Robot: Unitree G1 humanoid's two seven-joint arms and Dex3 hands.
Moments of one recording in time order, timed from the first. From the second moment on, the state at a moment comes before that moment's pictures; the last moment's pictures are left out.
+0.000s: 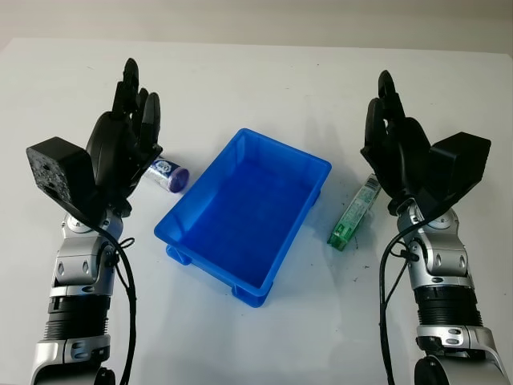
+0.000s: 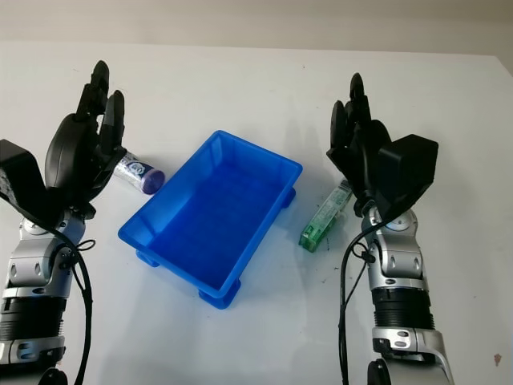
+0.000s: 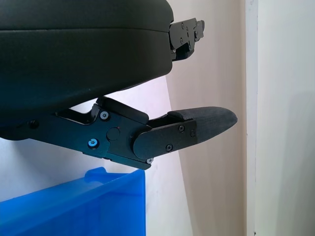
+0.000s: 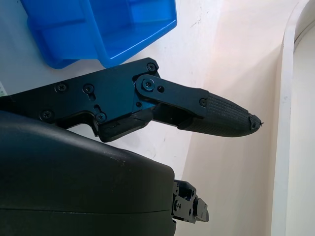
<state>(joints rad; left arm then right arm) -0.46 0.28 0.20 0.13 -0.17 0.08 -0.20 -0.51 -0.26 -0.18 0.26 0.13 0.09 0.15</state>
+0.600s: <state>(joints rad) -0.46 0.28 0.19 0.13 -0.17 0.08 -0.20 -0.50 -0.30 -0.18 0.20 0.13 0.09 0.19</state>
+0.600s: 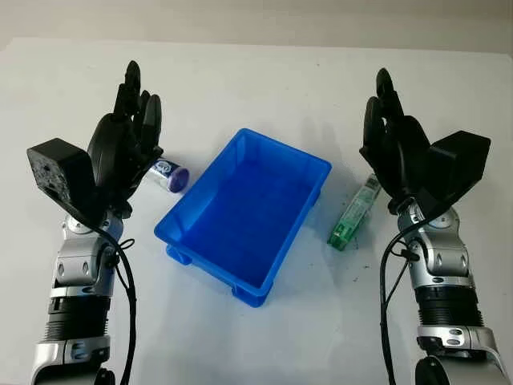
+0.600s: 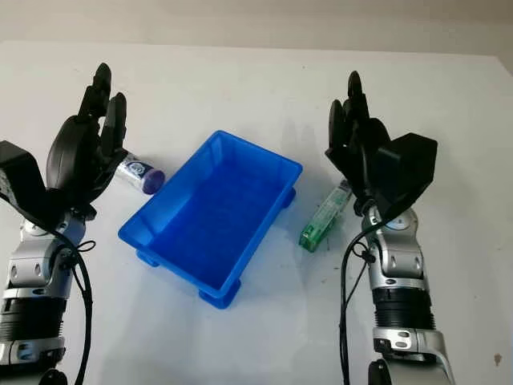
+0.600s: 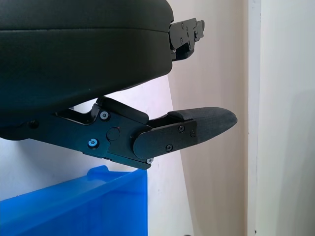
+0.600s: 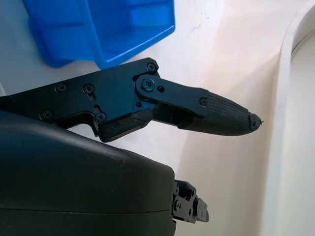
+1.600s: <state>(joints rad) -0.46 0.28 0.19 0.16 -0.17 0.07 -0.22 -0.44 -0.86 -0.12 0.10 -0.14 0.00 0.60</state>
